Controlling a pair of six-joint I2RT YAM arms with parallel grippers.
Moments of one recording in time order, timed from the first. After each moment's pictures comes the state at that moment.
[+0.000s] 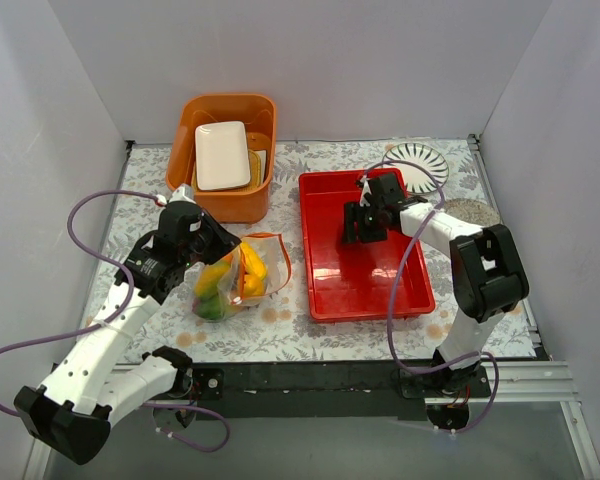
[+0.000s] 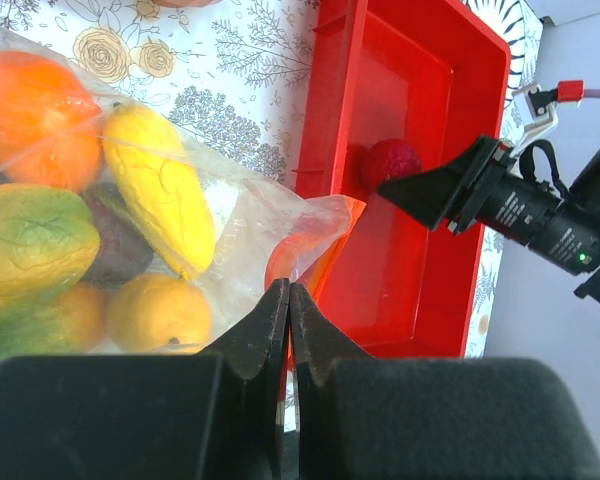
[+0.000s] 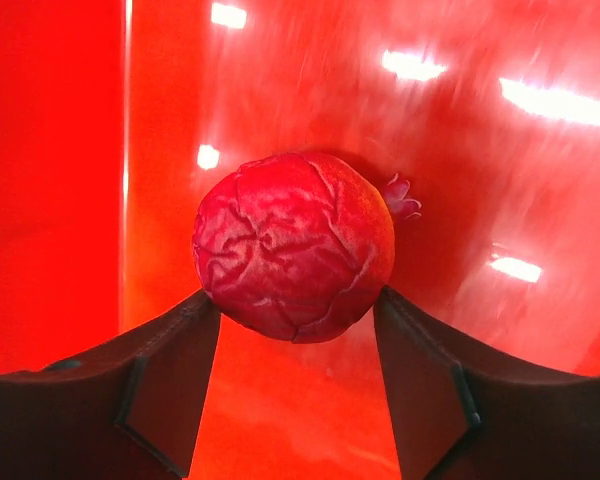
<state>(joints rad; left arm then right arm) -0.44 0.93 0.98 -0.65 -0.06 -0.92 0.39 1.77 1.15 -0.36 -0.25 0.25</state>
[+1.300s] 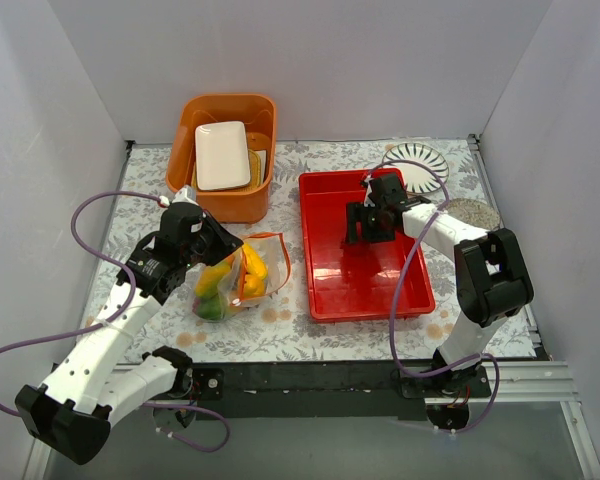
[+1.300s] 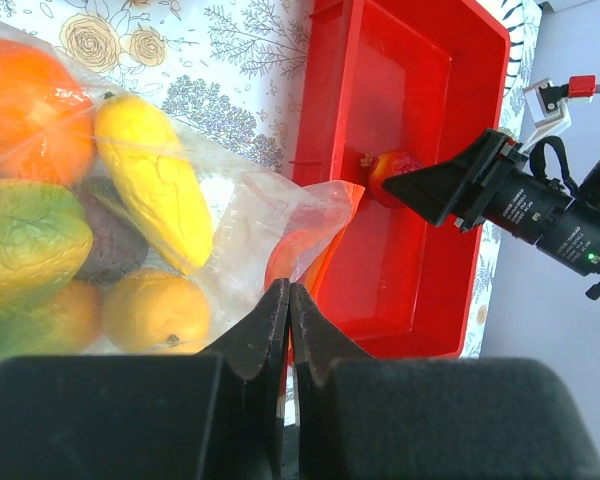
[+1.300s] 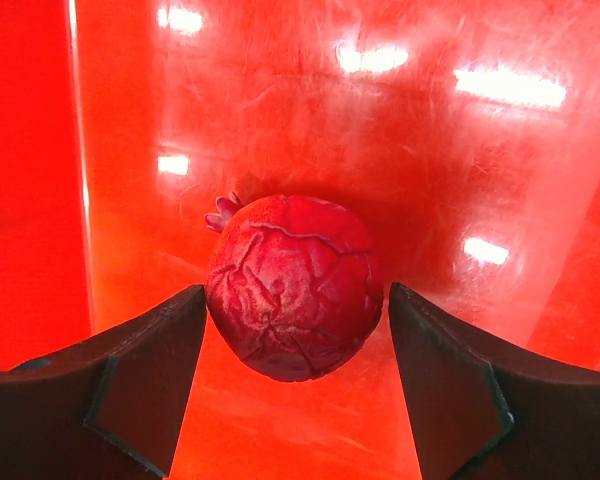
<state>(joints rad) -0.44 0.93 0.96 -0.63 -0.03 -0.92 0.40 1.72 1.13 -0.41 -0.16 0.26</state>
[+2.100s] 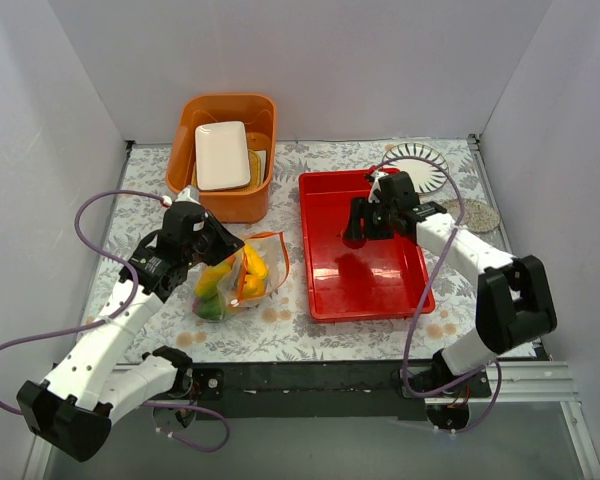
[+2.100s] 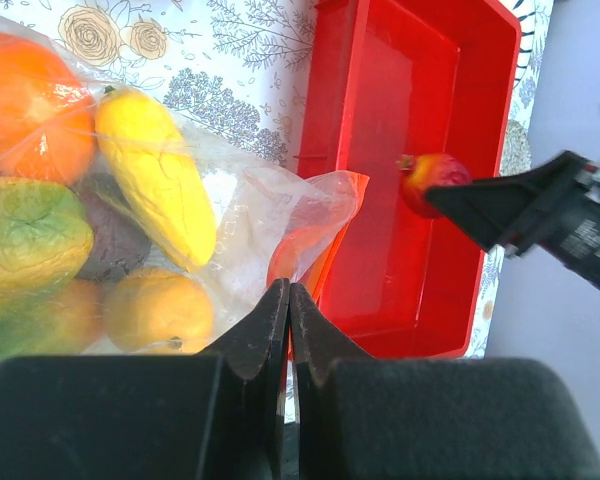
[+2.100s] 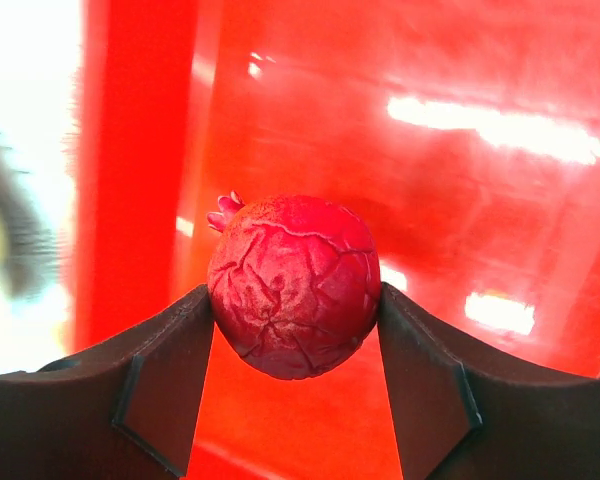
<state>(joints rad) -0.44 0.95 0.96 -0.63 -0.02 -0.91 0.41 1.57 1.06 -0.38 -0.22 0.30</state>
